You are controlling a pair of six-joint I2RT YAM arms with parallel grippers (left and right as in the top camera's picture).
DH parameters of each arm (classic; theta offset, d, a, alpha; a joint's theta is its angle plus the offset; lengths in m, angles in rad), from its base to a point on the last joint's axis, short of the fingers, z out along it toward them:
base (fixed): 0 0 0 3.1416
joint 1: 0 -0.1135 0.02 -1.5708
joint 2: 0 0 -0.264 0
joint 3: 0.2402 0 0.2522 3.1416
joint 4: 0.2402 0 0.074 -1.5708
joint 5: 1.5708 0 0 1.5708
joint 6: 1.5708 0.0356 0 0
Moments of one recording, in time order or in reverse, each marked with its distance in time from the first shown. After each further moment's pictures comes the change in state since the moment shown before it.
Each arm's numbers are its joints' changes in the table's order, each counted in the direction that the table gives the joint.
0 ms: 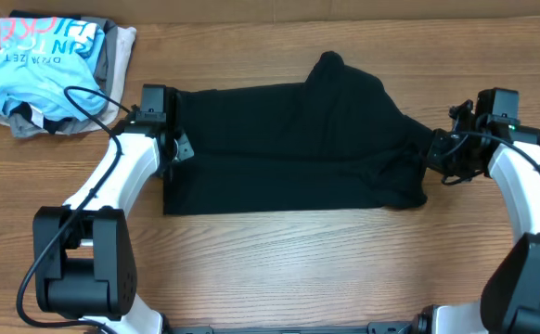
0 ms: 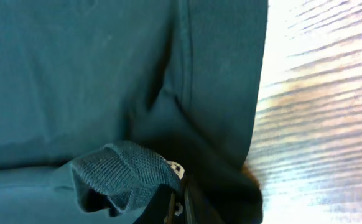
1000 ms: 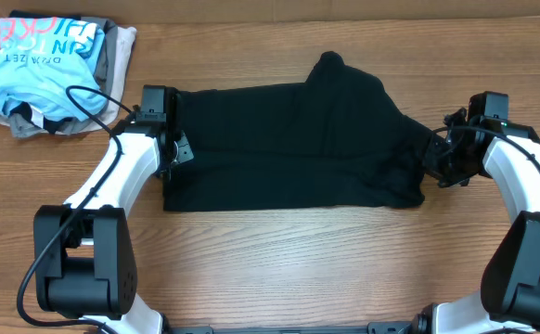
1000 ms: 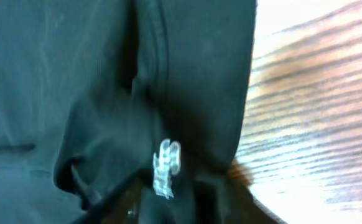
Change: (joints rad) left arm 0.000 -0.003 0.000 0.045 -0.010 0.053; right arm 0.000 -0.070 0.000 0.028 0.016 0.006
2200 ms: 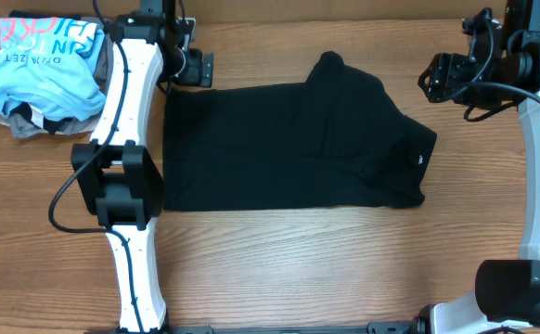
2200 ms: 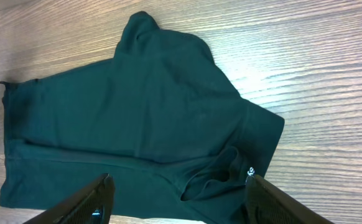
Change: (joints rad) left arm -0.015 -0.586 1.129 0.492 0.271 0.449; right arm -0.108 -0.009 0.748 0.435 -0.005 -0.131
